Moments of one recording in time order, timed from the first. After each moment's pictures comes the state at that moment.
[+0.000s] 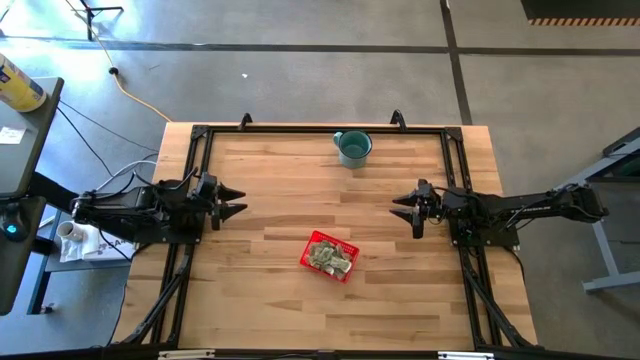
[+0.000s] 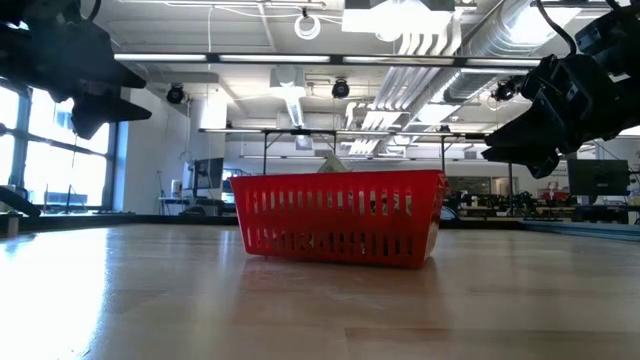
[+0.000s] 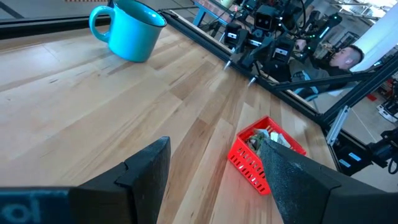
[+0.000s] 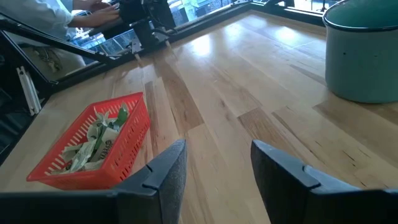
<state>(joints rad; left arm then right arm) -0.03 0.02 0.21 -0.43 -0.23 -0.56 -0.04 0.48 0.01 0.20 0.13 0.38</state>
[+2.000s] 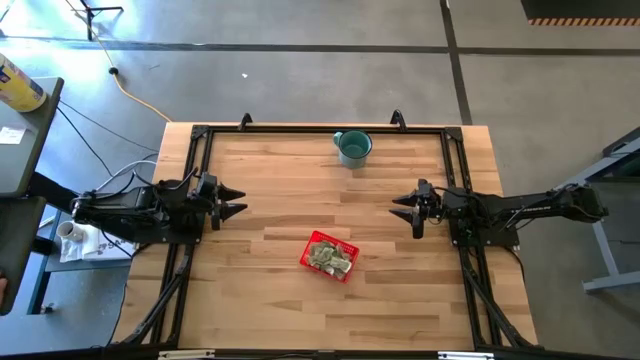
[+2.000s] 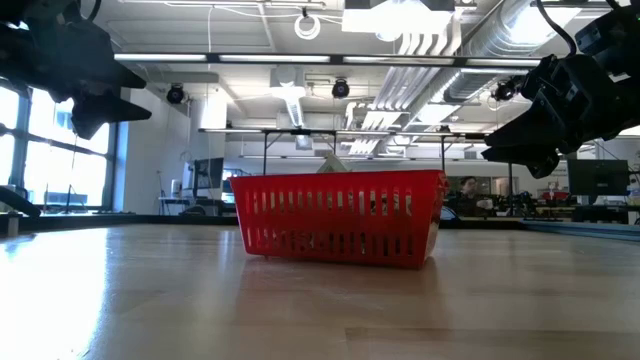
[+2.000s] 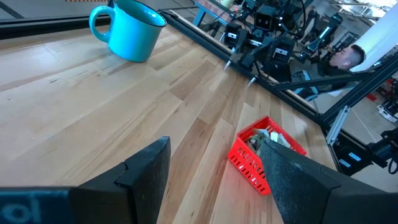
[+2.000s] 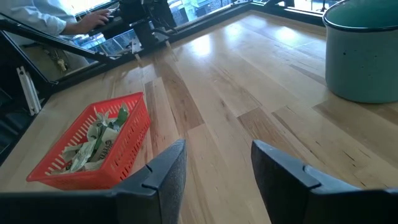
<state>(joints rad) -0.03 0.02 0.21 -0.43 -0.23 -0.55 -0.04 0.48 0.01 0.20 0.13 0.38</state>
